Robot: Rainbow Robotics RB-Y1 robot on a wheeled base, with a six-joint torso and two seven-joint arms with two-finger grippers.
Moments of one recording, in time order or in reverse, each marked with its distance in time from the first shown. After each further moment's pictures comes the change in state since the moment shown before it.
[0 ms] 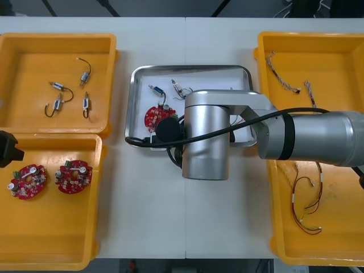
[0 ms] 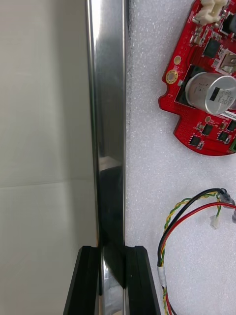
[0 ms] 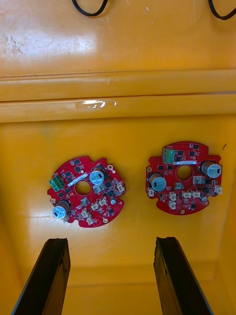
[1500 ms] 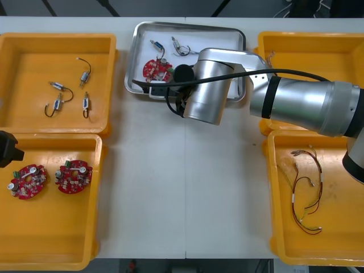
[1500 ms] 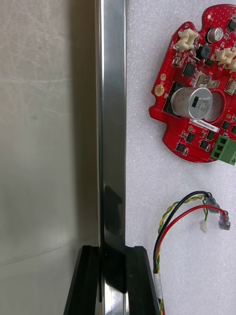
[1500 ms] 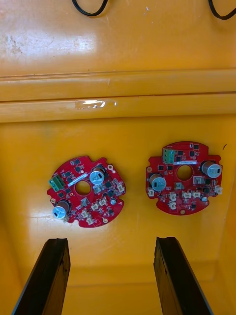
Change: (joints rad) right arm -0.123 0.073 0.000 0.518 0.018 -0.518 0.126; left arm 0.000 0.000 0.000 0.000 0.000 0.000 0.000
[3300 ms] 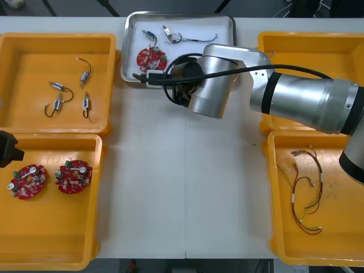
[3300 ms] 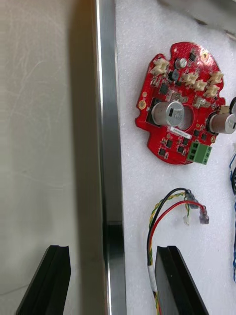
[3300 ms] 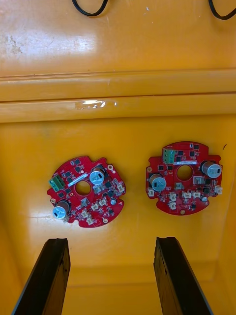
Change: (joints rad) right arm -0.011 0.011 -0.001 0.089 0.065 -0.187 0.042; left arm 0.000 0.000 0.000 0.000 0.000 0.000 0.000
